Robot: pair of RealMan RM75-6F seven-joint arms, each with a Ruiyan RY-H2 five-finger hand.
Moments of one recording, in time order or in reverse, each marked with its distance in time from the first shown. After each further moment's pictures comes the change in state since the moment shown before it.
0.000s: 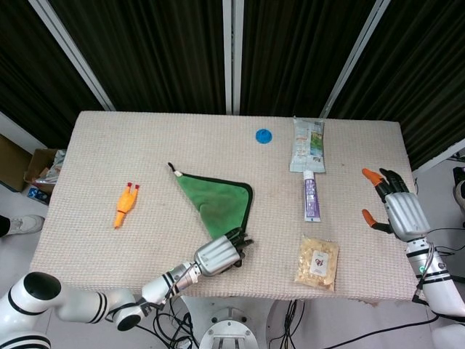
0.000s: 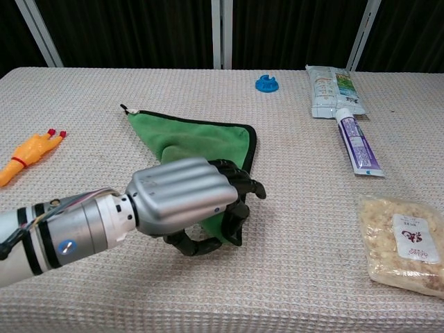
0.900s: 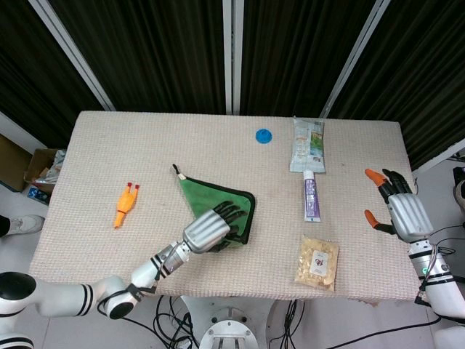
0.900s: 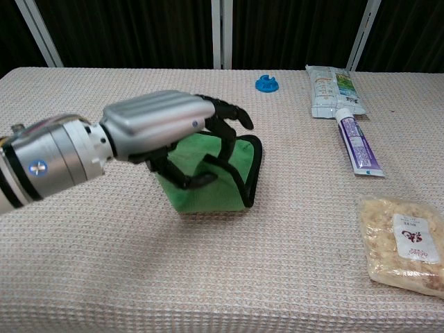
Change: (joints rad) left arm 0.021 0.150 -0.162 -0.079 -0.012 0.017 -0.213; right arm -0.011 0.003 -0.003 0.009 -0.009 0.016 0.023
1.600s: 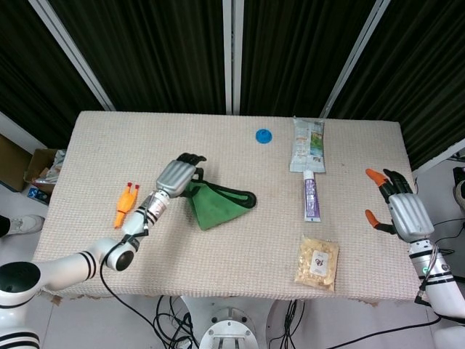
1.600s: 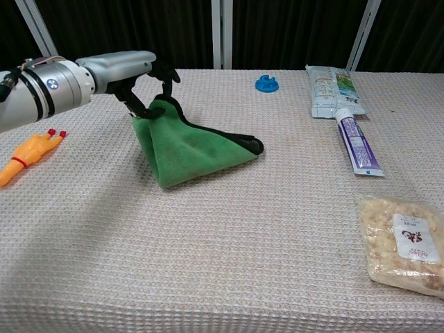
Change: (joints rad) left arm -0.086 -0.020 -0.154 0.392 -0.310 -0.235 -0.163; right arm 0.001 0.001 0.004 -0.004 0.013 -0.010 -0.007
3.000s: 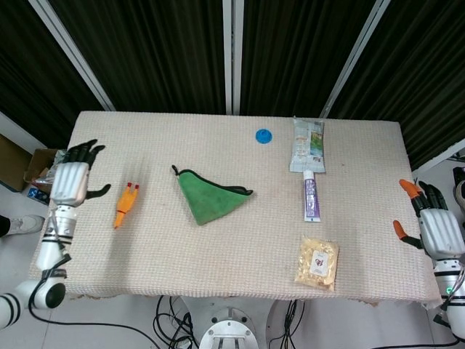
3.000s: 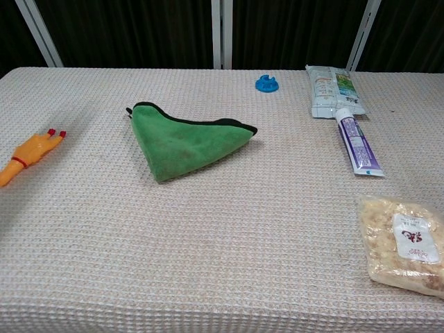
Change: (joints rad) left arm 0.417 0.330 0.088 -0.254 0.009 0.527 -0.007; right arm -0.131 0.015 -0.037 0.021 0.019 0.139 -0.031
